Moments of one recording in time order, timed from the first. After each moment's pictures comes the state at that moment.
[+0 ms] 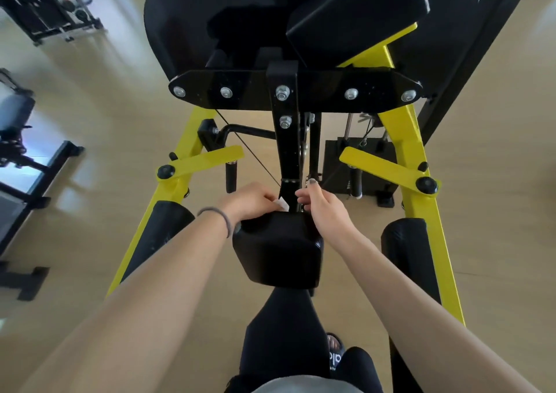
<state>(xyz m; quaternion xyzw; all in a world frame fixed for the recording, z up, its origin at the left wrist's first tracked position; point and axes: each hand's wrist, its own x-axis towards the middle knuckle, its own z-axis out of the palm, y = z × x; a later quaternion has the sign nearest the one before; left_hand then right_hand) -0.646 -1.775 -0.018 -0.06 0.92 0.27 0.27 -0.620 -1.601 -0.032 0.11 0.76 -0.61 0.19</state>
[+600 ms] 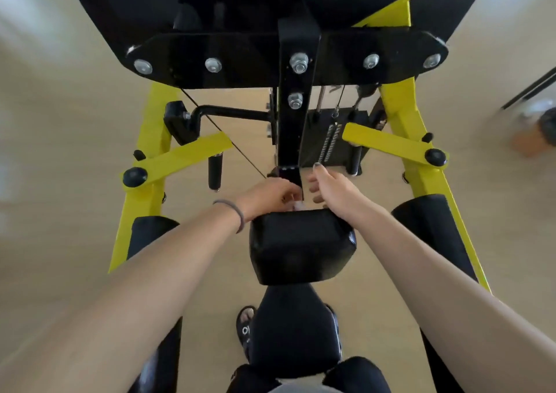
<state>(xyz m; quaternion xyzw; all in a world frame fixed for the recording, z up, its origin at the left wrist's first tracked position) -0.694 -1.791 -0.079 0.25 0.90 0.19 0.30 -0.668 -1.634 -0.064 0.21 0.81 -0.49 0.22</state>
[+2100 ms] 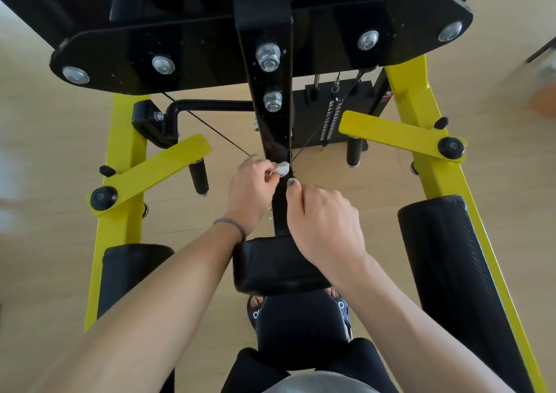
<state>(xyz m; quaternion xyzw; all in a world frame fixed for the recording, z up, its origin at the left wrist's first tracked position) -0.722 -1.787 -0.140 0.07 0.95 0.30 -0.01 -0.636 -1.656 -0.031 0.07 0.96 -0.27 0.08</state>
